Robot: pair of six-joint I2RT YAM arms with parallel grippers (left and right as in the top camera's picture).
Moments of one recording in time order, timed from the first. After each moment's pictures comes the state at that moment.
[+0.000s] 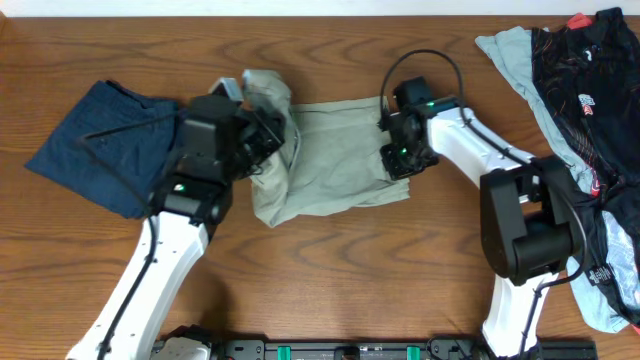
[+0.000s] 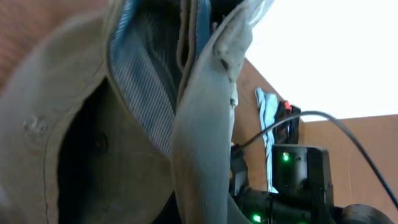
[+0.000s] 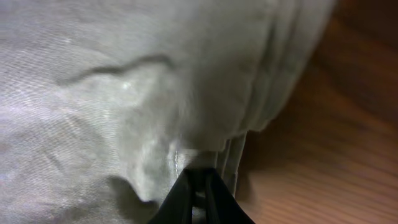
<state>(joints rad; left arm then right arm) -0.28 1.29 0.96 -0.25 0.25 -0.96 0.33 2.07 1.40 -0.83 -0.16 -0.01</state>
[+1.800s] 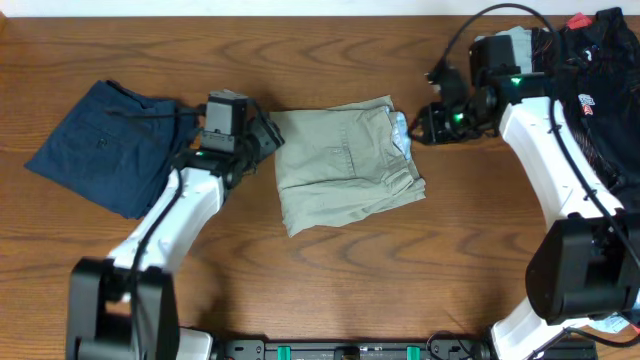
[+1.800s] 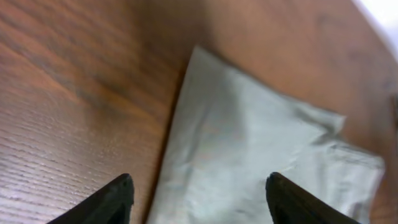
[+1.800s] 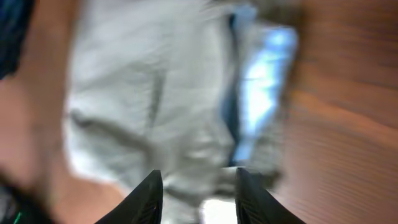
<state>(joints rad) -0.21 1.61 0.97 -0.27 0.12 -0.78 0.13 1.82 1.49 -0.96 -0.53 -0.06</state>
